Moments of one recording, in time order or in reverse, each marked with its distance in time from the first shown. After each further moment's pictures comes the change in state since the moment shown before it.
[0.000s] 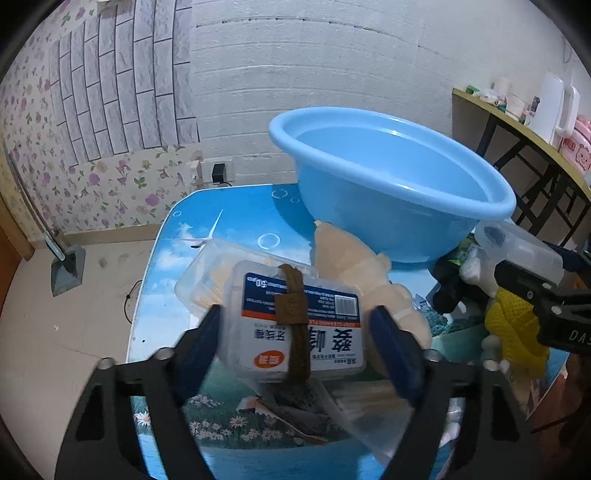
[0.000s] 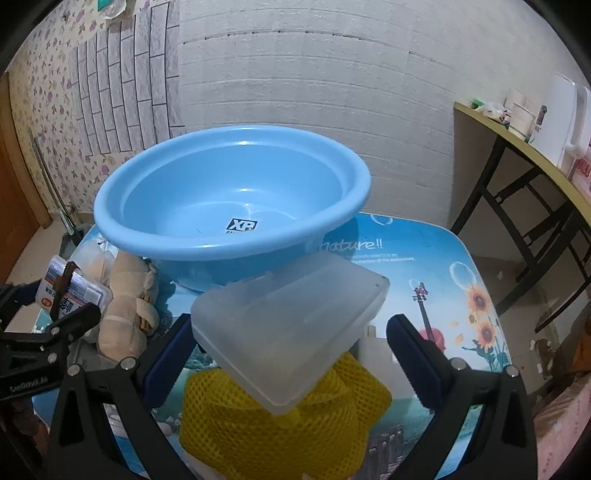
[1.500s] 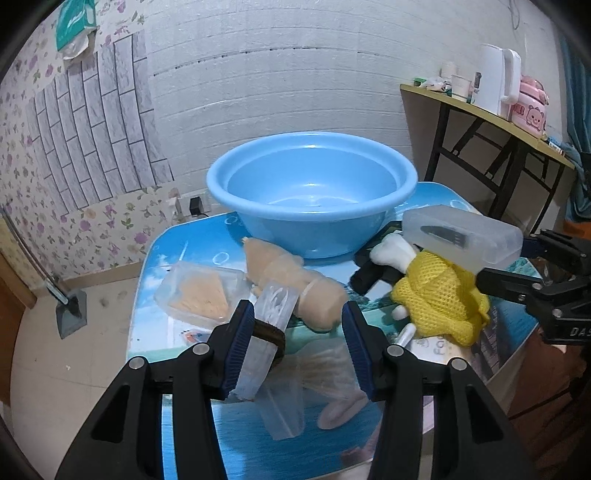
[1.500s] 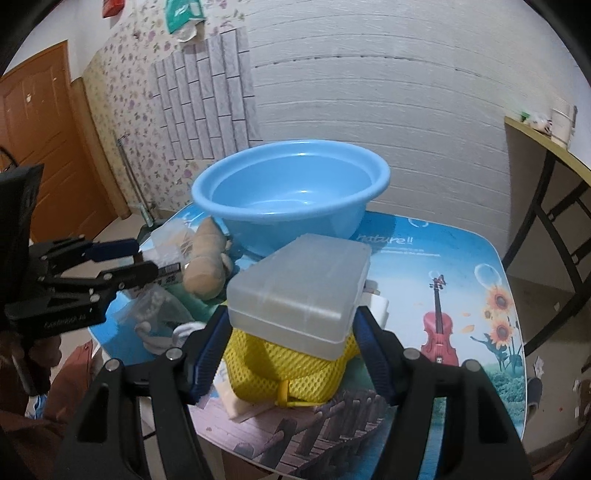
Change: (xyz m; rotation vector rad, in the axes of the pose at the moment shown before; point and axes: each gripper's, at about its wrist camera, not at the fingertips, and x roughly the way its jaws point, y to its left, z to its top) left arm -0.063 -0.058 -0.014 0.156 -0.080 -0.026; right arm -0.058 -0.046 -0.042 -0.121 -0.079 0.325
